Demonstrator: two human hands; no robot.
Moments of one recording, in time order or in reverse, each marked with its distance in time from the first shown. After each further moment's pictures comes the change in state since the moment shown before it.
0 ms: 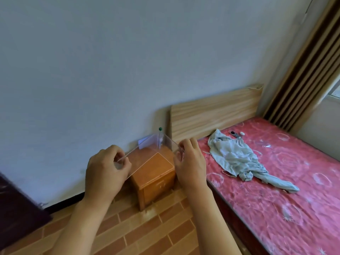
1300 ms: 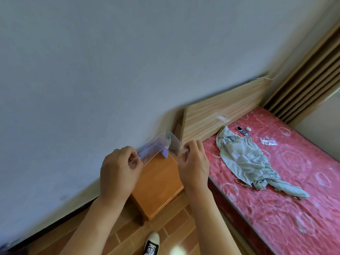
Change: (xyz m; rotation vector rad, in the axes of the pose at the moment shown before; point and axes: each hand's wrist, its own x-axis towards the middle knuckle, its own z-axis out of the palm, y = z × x) left_hand 0.271 -0.263 0.211 -0.140 -0.157 -0.041; right_hand 0.232 -0.001 0.328 -0.232 -0.022 0.271
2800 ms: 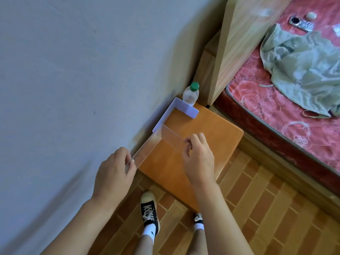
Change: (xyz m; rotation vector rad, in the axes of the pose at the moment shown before) left_hand 0.071 -0.315 0.258 0.178 -0.797 0.001; right_hand 0.003 0.122 0.385 0.039 -0.249 0.433
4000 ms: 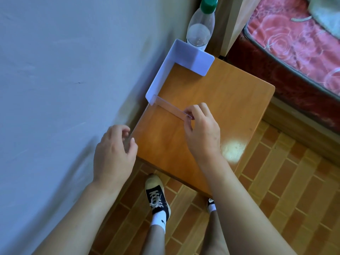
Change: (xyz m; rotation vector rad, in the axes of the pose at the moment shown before) left_hand 0.031 -0.077 0.134 -0.013 -0.018 -0.039; right_hand 0.004 0.085 0.135 -0.029 0.104 -0.075
